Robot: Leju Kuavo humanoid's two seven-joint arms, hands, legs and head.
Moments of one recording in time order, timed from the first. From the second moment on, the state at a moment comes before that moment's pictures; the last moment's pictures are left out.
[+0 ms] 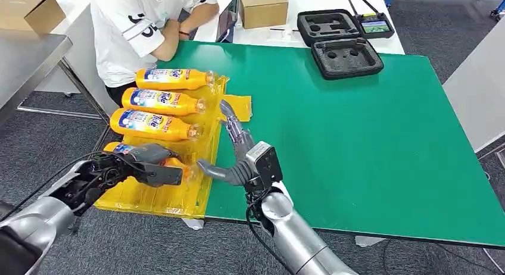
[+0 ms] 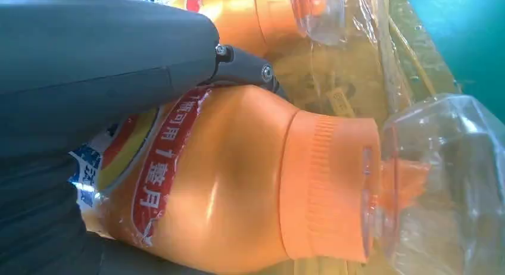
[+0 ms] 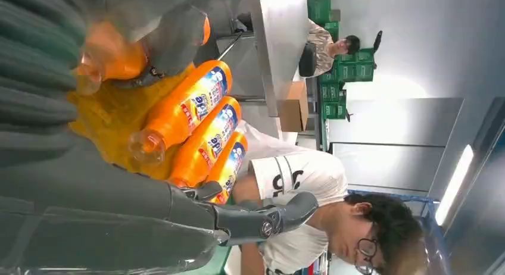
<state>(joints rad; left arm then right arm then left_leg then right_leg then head) -0.73 0.37 -0.83 -0.80 -0.66 -0.36 -0.38 -0.46 0.27 0.62 -1.00 0.03 -0.14 -0.62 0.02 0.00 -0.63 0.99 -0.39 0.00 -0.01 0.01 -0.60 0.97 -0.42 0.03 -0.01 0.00</state>
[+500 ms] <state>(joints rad) -0.73 0.37 -0.86 -0.80 -0.66 -0.36 -0.37 -0.46 0.27 0.62 -0.99 0.01 -0.12 -0.61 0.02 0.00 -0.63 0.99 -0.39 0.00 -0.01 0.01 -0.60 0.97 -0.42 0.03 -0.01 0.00</state>
